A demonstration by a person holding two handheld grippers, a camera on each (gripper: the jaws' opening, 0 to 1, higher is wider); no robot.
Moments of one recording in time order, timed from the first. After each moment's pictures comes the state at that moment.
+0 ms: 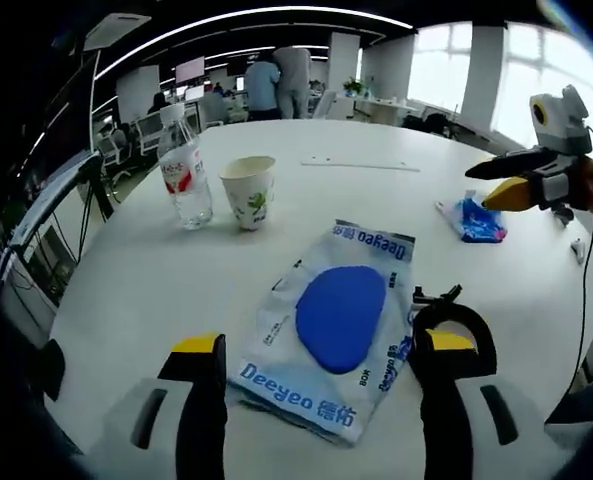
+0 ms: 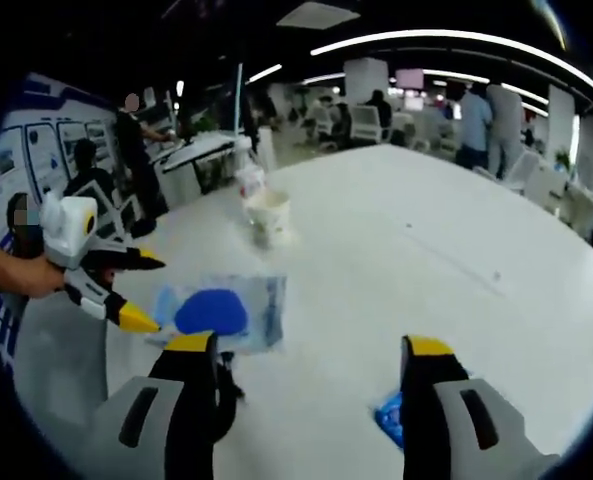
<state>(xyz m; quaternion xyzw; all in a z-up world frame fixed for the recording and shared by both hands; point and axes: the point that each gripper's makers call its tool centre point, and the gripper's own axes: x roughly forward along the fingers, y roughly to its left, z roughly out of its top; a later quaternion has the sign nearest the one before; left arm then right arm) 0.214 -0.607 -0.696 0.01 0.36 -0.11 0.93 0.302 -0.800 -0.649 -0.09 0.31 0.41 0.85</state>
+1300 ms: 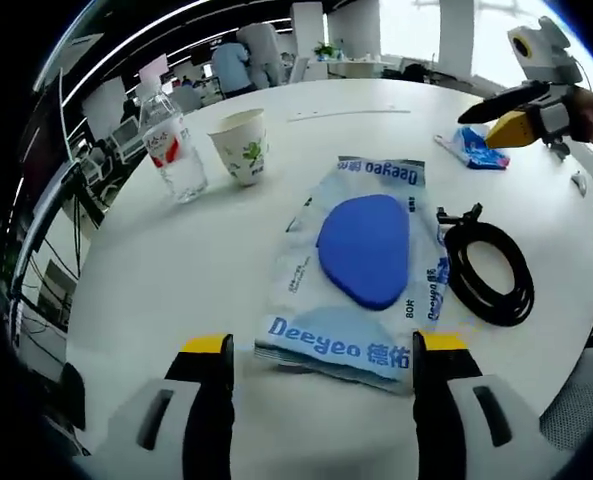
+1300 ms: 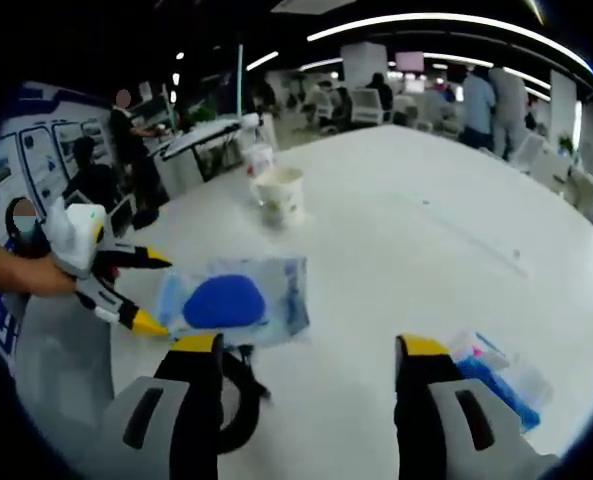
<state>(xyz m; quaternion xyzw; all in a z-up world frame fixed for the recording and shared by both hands) 0.194 -0.571 -0.737 0.11 0.42 -0.14 0.89 0.282 -0.775 -0.671 -0.08 0.35 0.40 0.84</state>
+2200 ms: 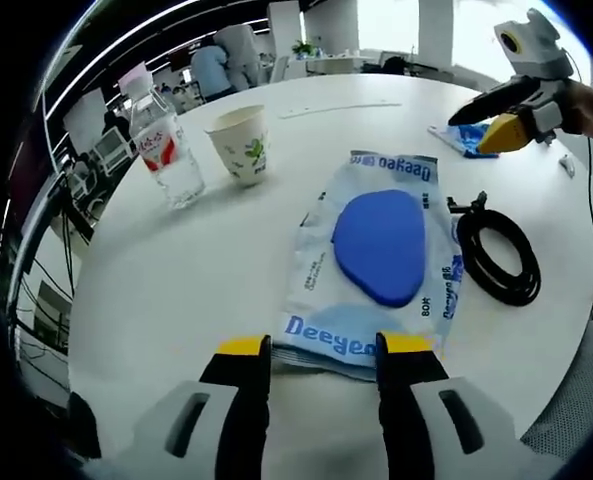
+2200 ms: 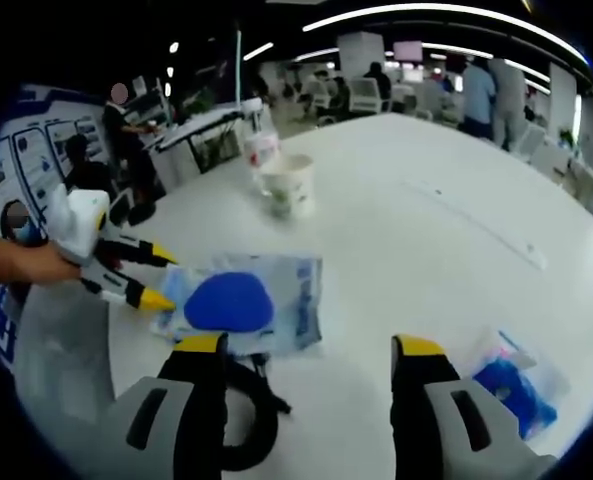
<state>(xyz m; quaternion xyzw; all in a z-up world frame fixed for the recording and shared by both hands) 0.209 -0.555 -0.737 0.13 0.42 -0.18 0.88 0.279 -0.751 -0.682 -0.09 0.37 0.40 0.84</state>
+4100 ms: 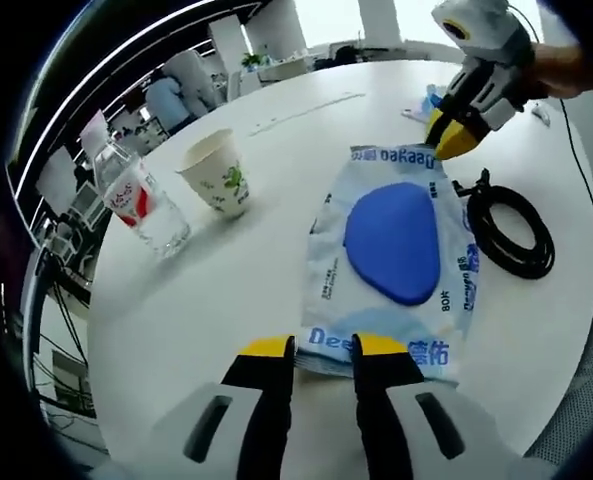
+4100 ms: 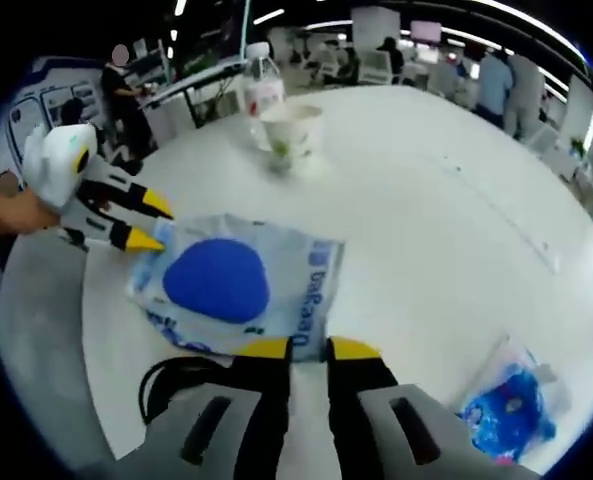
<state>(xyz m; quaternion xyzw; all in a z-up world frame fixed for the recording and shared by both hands) 0.237 -0.552 -0.732 0.20 0.39 -0.24 0.87 0.283 -0.742 -0.725 -0.16 0.42 0.38 0.81</state>
